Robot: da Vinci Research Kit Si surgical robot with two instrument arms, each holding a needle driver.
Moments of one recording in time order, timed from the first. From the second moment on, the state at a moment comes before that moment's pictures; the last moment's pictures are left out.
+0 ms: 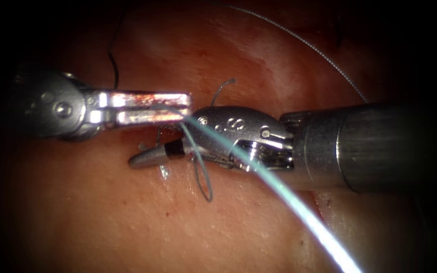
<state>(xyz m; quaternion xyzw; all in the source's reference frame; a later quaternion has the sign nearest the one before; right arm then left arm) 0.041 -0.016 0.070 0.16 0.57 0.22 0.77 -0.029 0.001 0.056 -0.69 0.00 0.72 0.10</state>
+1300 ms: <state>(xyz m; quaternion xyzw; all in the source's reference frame) 0.032 -0.015 0.071 0.19 0.71 0.33 0.59 -0.028 -0.001 0.070 -0.69 0.02 0.72 0.07</state>
